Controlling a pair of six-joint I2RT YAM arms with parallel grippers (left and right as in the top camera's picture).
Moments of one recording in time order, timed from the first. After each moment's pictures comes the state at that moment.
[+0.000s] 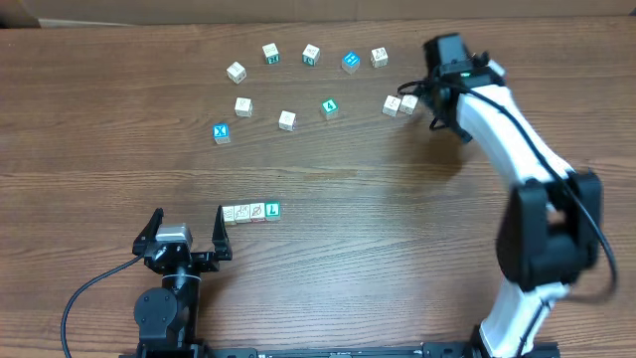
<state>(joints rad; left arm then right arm) 0.00 0.01 0.01 -0.08 -0.02 -0.05 0.17 1.97 1.60 -0.77 0.38 0.95</state>
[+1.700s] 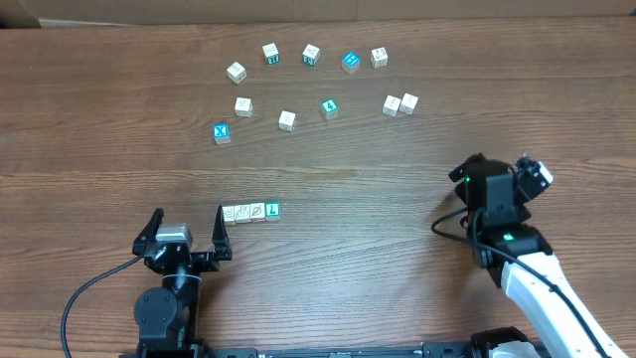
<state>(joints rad) 0.00 0.01 0.01 -0.08 -0.02 -0.05 0.16 1.15 0.56 -0.25 0.49 0.95</state>
